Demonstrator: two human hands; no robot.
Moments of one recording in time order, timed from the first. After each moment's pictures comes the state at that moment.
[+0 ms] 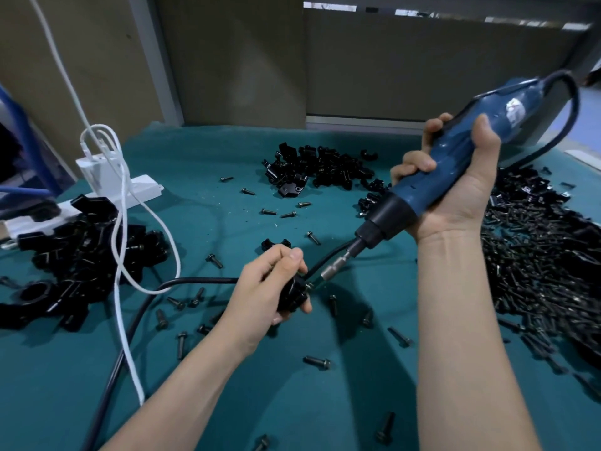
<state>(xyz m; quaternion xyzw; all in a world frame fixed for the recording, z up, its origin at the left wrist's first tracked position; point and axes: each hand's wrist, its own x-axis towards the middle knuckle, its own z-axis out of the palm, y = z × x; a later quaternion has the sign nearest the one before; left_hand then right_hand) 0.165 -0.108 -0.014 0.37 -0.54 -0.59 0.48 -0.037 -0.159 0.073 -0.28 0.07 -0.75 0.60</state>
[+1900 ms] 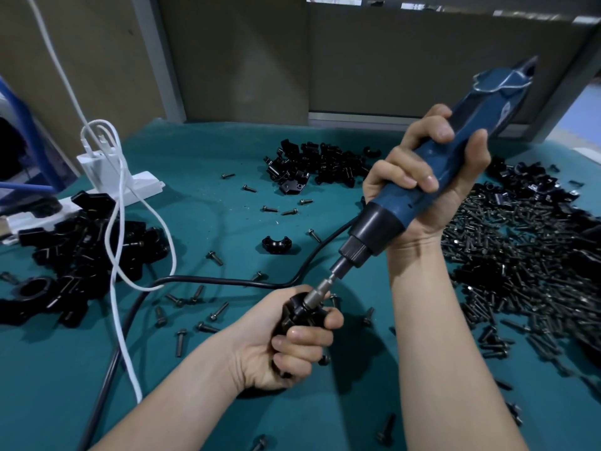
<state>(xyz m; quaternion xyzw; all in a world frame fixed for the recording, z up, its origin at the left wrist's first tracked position) 0.162 -0.103 -0.016 0.22 -0.16 -0.95 0.13 -0.008 -0.167 0.065 -0.27 -0.19 -0.62 0.71</state>
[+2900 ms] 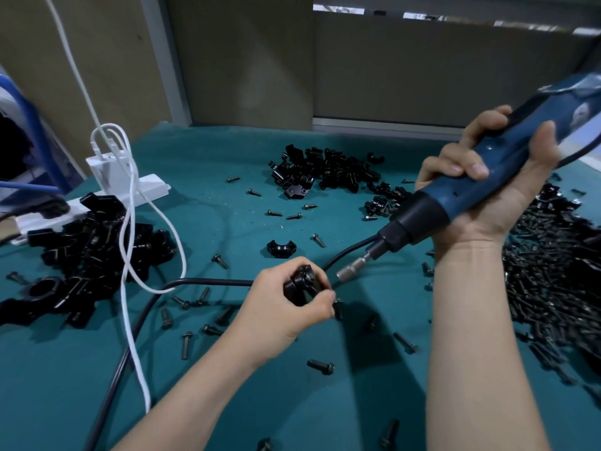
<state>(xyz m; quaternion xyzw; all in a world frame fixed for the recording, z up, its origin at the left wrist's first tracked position) 0.161 -0.096 -0.007 0.40 -0.64 -0.49 0.43 -0.042 -0.151 0.084 -0.26 -0.05 -0.74 0.62</state>
